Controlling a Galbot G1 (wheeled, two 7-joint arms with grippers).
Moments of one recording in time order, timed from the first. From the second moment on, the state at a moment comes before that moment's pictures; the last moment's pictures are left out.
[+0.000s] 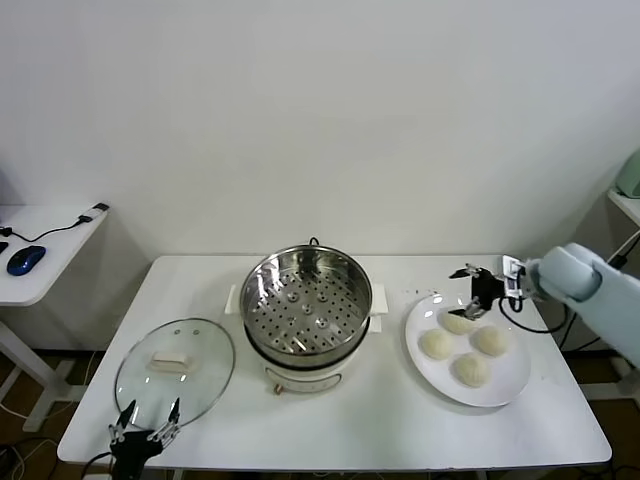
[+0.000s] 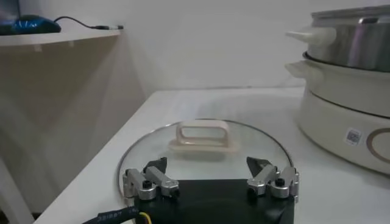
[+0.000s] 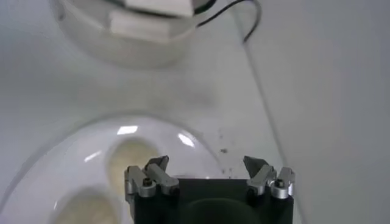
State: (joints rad) left arm 1.75 -1.32 -0.72 -1.85 -0.28 -0.01 0.01; right arm 0.14 0.57 -0.94 1.17 0.21 -0.07 -1.00
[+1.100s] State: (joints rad) left arm 1.78 -1.35 -0.70 -1.82 -0.24 -0.05 0.01; right arm 0.14 0.91 -1.04 0.74 0.06 -0.02 -1.09
